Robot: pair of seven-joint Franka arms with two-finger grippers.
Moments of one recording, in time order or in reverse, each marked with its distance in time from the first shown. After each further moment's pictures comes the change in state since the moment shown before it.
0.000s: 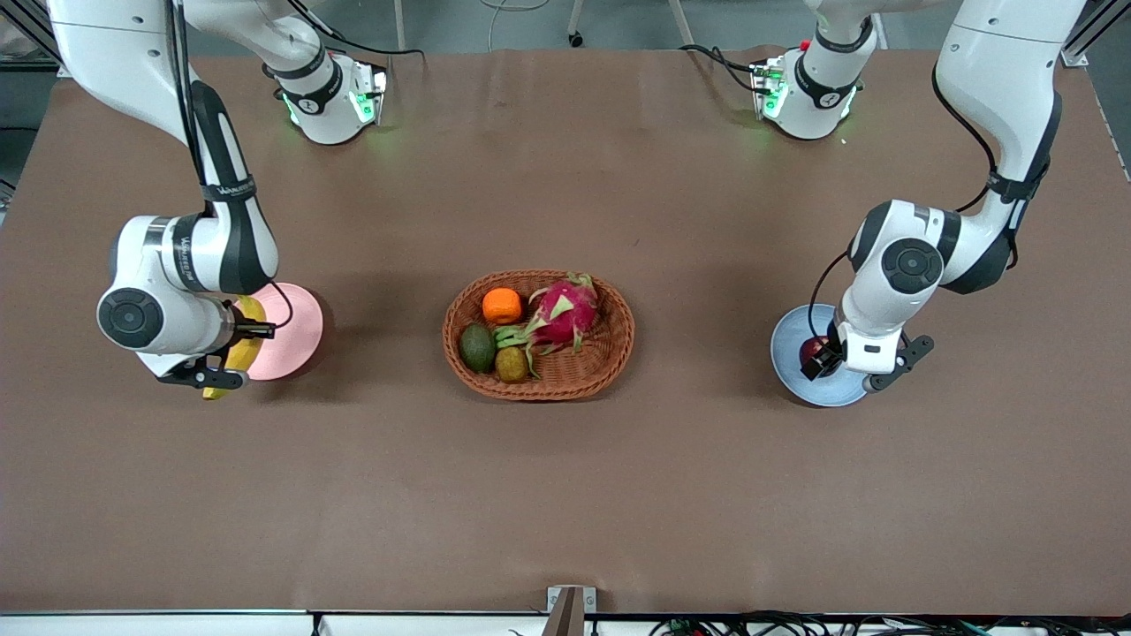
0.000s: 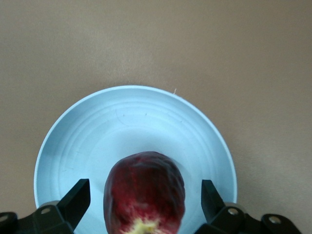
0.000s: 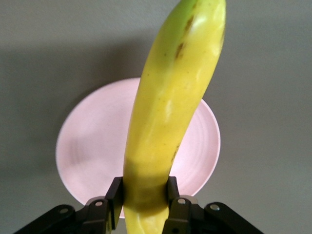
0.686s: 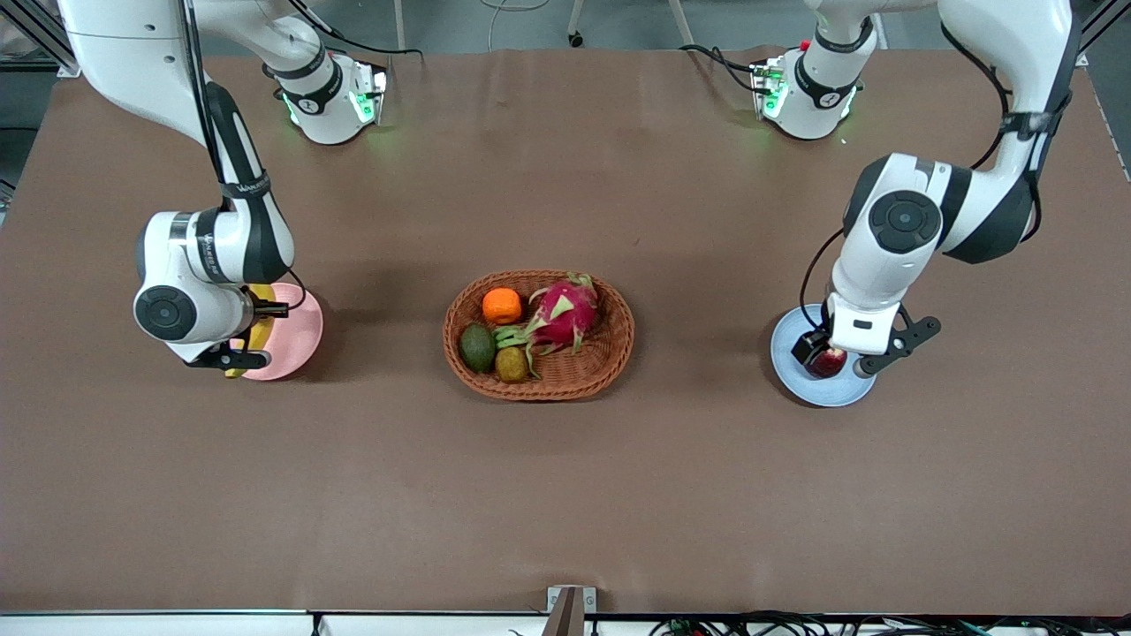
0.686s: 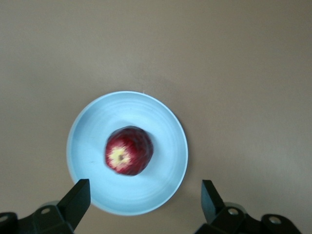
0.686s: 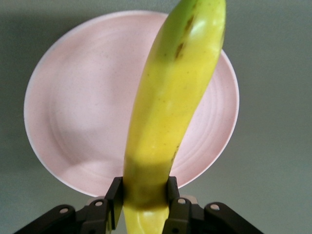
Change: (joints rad) left arm 0.001 -0.173 -0.144 0.143 0.000 -0.373 0.119; right arm 0.016 -0.005 0.014 -0.094 -0.036 0.001 -0.018
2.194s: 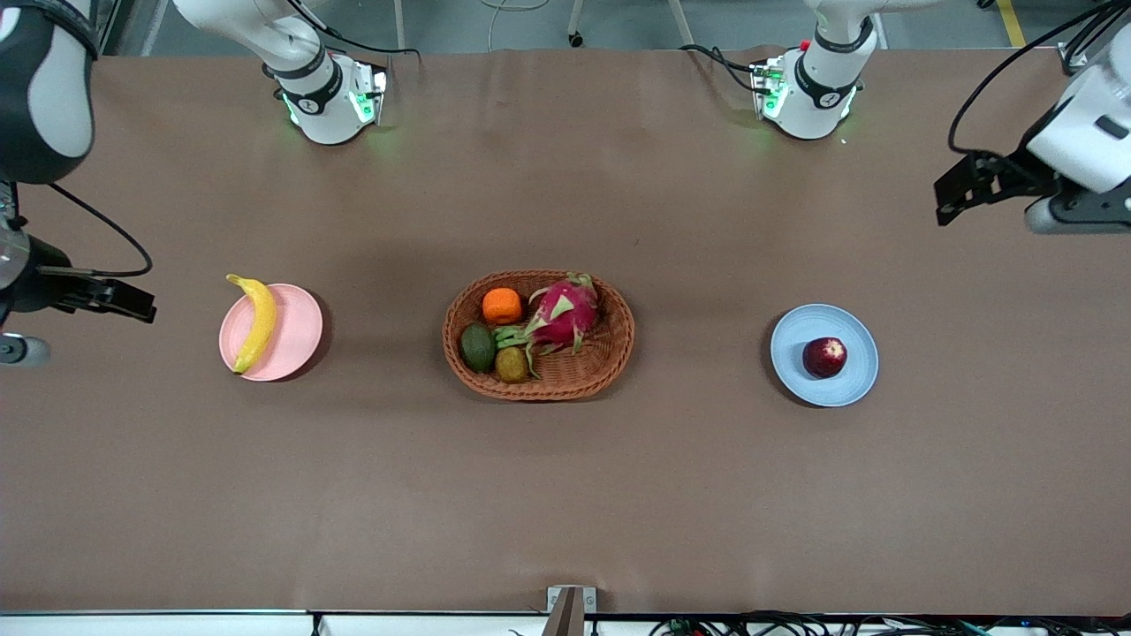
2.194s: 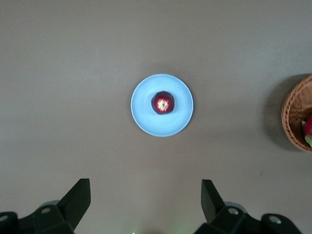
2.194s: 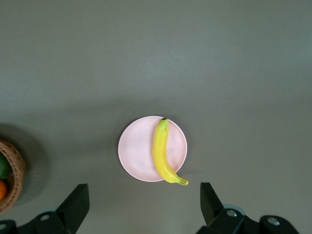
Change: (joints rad) left arm -0.015 -0.220 0.157 0.514 -0.305 -0.736 0.833; right arm -0.071 -0.140 -0.013 0.698 0.091 -0.493 0.001
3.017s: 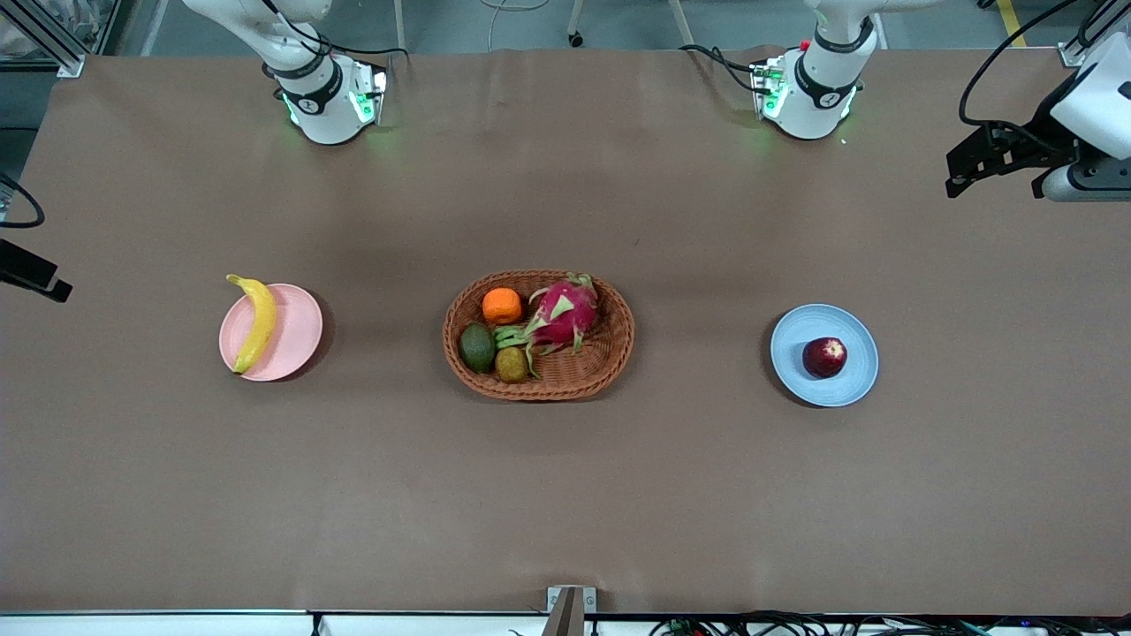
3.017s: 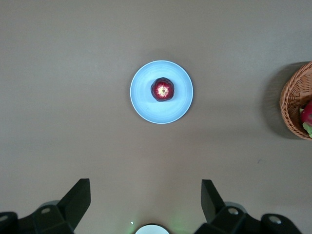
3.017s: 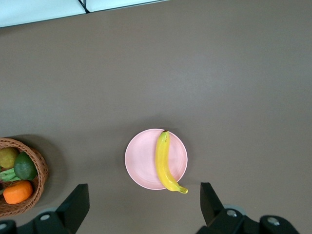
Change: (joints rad) left arm -0.007 -0.069 0.026 -0.080 -0.027 -0.003 0.016; right arm -0.401 -0.087 0.352 0.020 0.013 0.008 -0.058
